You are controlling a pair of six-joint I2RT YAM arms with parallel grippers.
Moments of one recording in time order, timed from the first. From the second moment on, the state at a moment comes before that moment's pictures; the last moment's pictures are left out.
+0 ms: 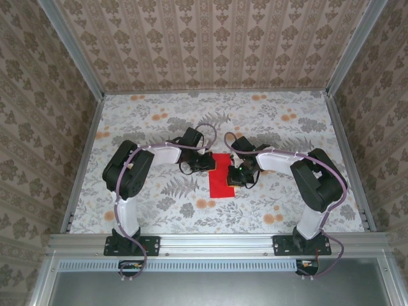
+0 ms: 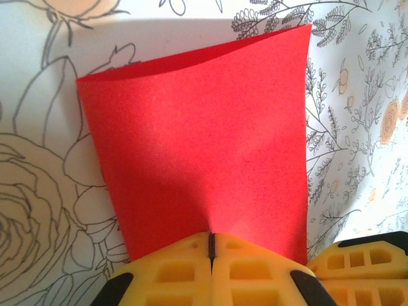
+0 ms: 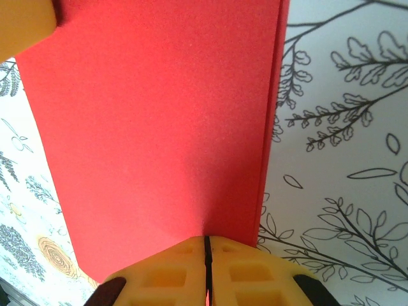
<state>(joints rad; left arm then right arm) -0.62 1.96 1.10 -0.21 0.56 -0.59 0.53 1.77 0.97 -0.56 -0.38 0.54</state>
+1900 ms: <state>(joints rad) -0.45 1.99 1.27 -0.22 0.50 -0.56 0.49 1.71 0.91 -0.42 -0.41 0.57</state>
